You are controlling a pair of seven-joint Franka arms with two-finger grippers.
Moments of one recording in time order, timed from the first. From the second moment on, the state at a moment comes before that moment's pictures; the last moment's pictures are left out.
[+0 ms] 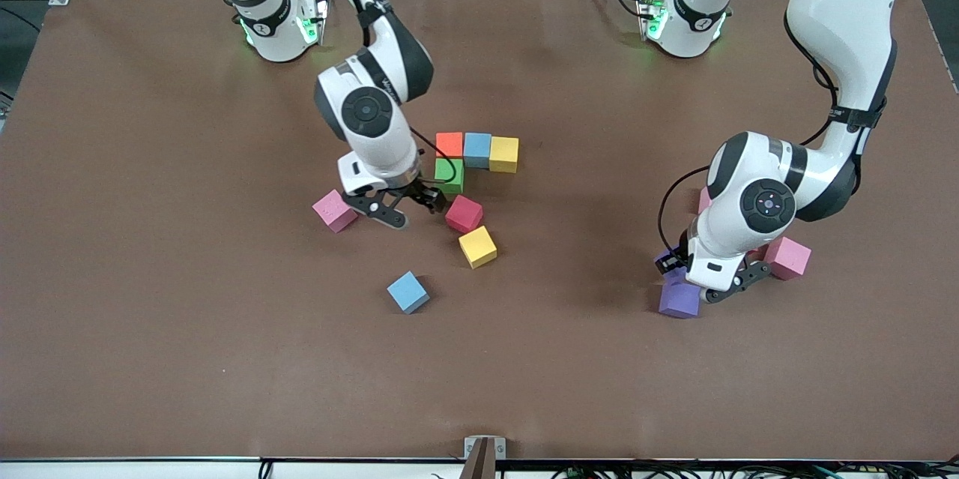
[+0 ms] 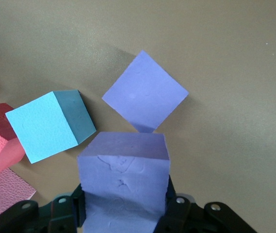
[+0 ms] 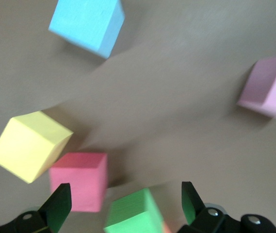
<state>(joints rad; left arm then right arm) 0.07 0.52 -0.33 -1.79 0.23 2.24 -0.83 0.82 0.46 -0.18 -1.79 0.15 2.26 1.07</state>
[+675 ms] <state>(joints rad) 0.07 0.52 -0.33 -1.79 0.23 2.24 -0.83 0.91 0.66 -0.18 -1.63 0.16 2.32 1.30</state>
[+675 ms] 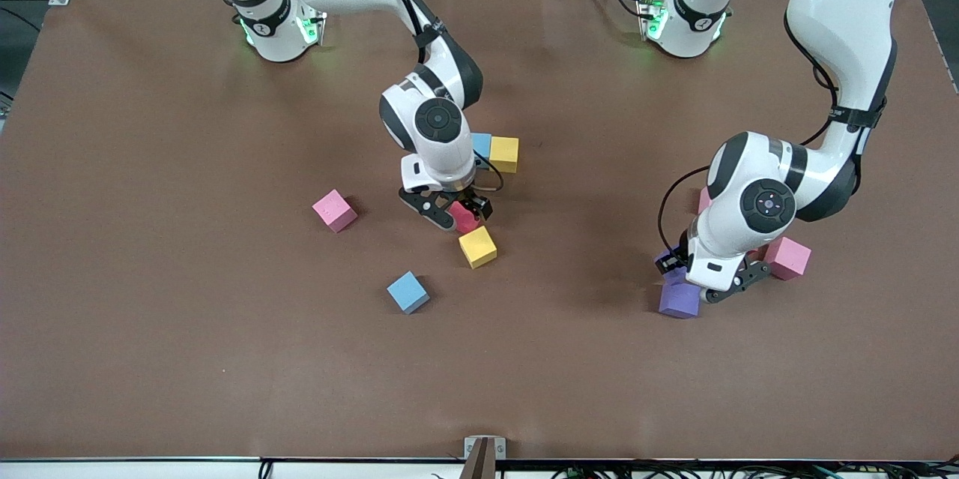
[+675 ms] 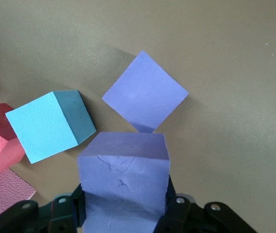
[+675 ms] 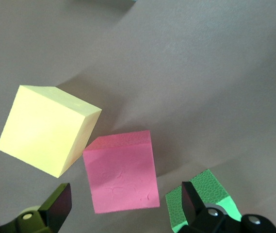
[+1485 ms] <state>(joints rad) 0.07 0.52 -0.33 -1.79 0.23 2.24 -0.83 0.92 0.70 -0.18 -1.63 0.16 2.32 1.30</state>
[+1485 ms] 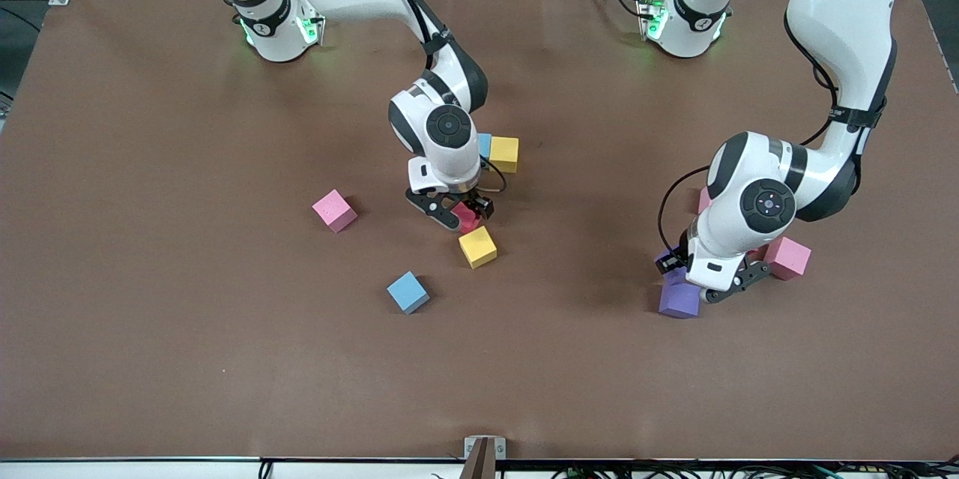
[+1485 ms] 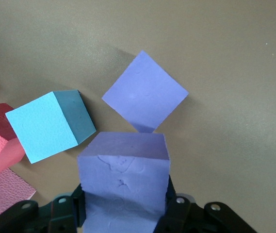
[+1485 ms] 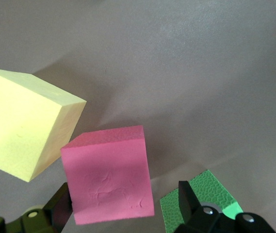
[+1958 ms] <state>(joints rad) 0.07 0.52 -0.33 -1.79 0.23 2.24 -0.83 0.92 0.70 -0.19 -1.62 0.15 2.33 1.30</state>
